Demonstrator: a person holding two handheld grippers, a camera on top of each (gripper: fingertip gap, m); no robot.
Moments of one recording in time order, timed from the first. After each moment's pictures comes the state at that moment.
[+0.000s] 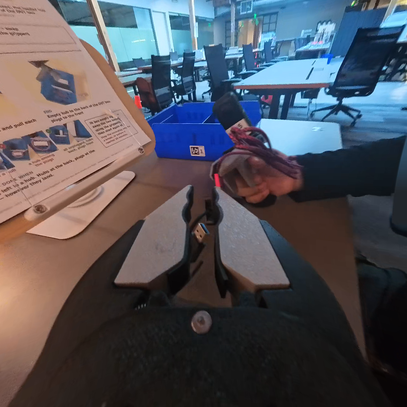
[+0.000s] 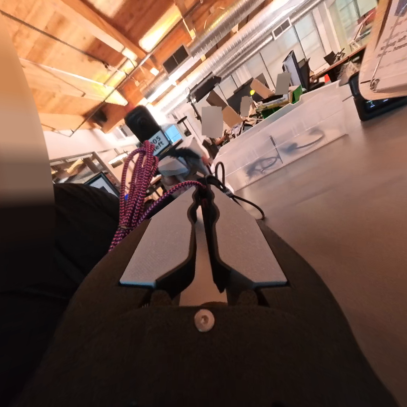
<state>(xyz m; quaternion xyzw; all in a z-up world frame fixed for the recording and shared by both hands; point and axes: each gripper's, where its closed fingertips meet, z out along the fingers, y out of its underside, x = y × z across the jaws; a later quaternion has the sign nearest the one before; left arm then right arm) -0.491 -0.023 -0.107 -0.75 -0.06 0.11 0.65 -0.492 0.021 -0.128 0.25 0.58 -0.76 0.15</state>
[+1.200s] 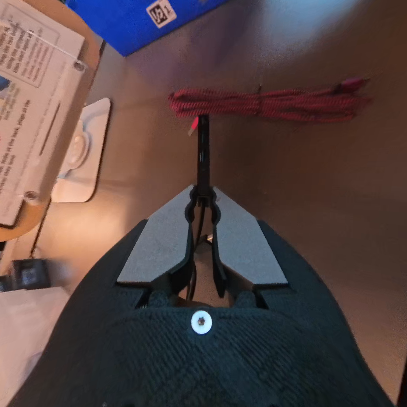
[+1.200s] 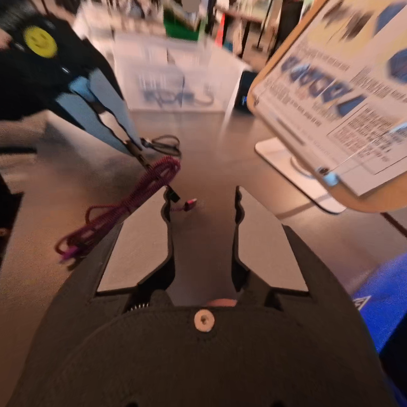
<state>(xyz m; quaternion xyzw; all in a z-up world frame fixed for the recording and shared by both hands) -0.480 -0.029 -0.196 -0.90 0.06 0.23 0.37 -0.490 0.104 -0.133 0.19 0.78 -0.55 -0.23</state>
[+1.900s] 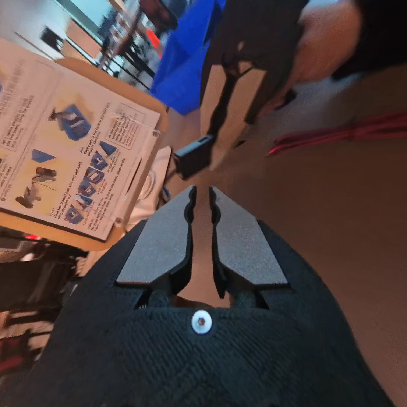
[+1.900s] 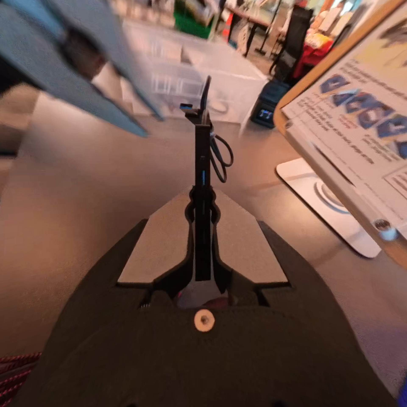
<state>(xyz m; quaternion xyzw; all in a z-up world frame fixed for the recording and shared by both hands) -0.471 -0.012 -0.120 -0.84 0.08 0.35 0.42 -0.504 0.025 -0.150 0.17 0.79 -0.54 -0.25</state>
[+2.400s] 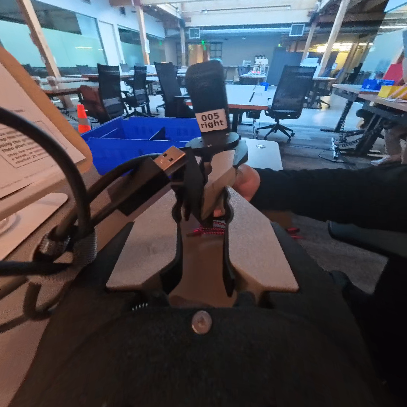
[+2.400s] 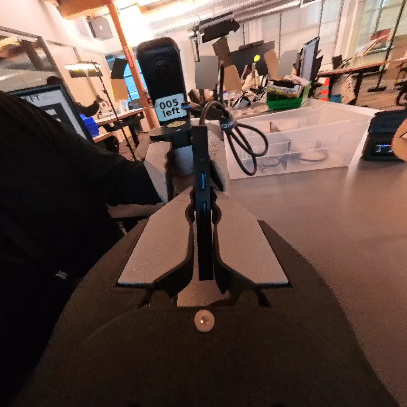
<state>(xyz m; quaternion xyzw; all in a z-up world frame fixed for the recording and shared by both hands) -0.440 0.023 -0.102 -0.74 -0.01 0.00 0.67 -0.450 -0.016 -0.113 0.12 0.70 -0.70 0.02</state>
